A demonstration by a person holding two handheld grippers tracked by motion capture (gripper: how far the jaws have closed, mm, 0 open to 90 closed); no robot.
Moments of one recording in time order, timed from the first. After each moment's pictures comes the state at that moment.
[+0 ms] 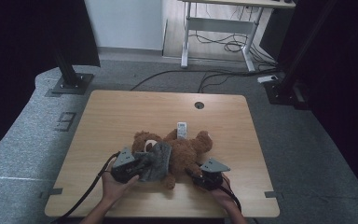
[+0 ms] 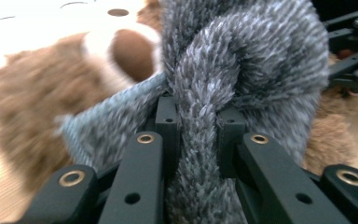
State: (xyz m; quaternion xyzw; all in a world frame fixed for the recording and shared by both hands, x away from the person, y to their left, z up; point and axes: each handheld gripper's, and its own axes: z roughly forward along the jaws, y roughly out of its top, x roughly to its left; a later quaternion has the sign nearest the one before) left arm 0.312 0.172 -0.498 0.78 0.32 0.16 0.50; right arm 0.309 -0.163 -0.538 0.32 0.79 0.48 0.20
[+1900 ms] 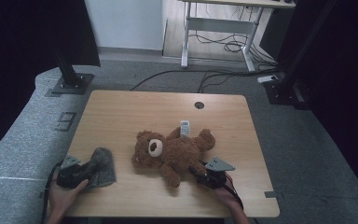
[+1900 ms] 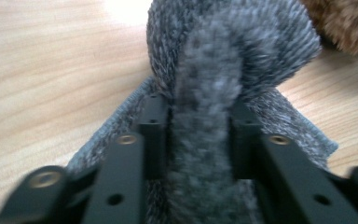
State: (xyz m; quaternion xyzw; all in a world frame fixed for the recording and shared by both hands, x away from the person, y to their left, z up) left arm 0.294 0.324 -0.532 0.75 0.52 0.20 0.37; right arm 0.316 -0.177 -0.543 0.33 0.78 0.50 0.20
